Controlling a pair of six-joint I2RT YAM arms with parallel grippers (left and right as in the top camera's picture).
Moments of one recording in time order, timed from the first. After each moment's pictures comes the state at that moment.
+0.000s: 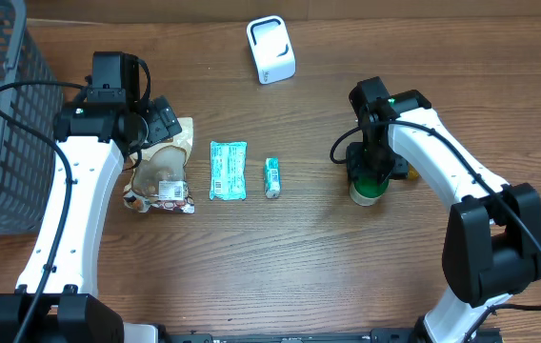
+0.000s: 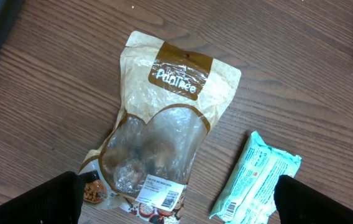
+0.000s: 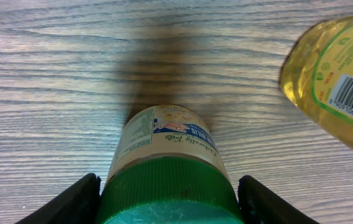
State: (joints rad) left arm -0.03 1.57 1.42 -0.98 -0.13 -0.50; right arm 0.28 1.88 1.40 -1.12 0.09 0.29
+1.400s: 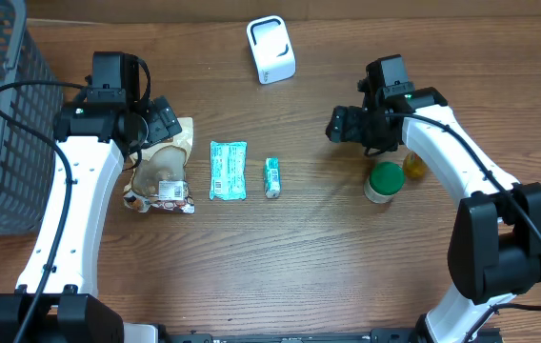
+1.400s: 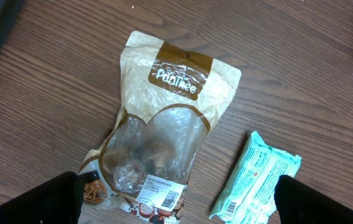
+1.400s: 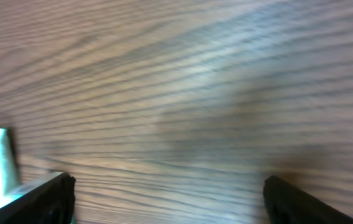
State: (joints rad) left arm -0.03 1.57 1.42 -0.98 -0.13 -0.50; right arm 0.22 1.88 1.40 -0.73 -0.19 0.36
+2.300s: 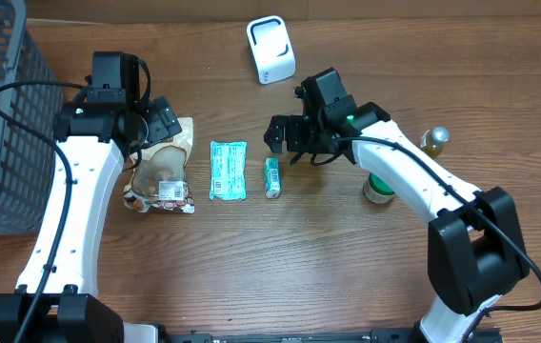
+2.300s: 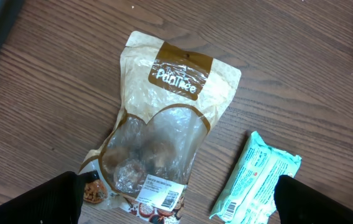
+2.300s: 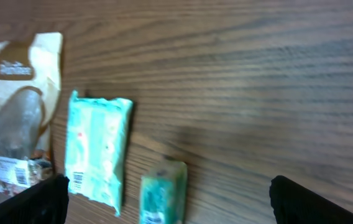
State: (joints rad) left arm -0.03 1.57 1.42 -0.98 -0.13 -0.50; right arm 0.47 1.88 1.40 -0.57 -0.23 0.46
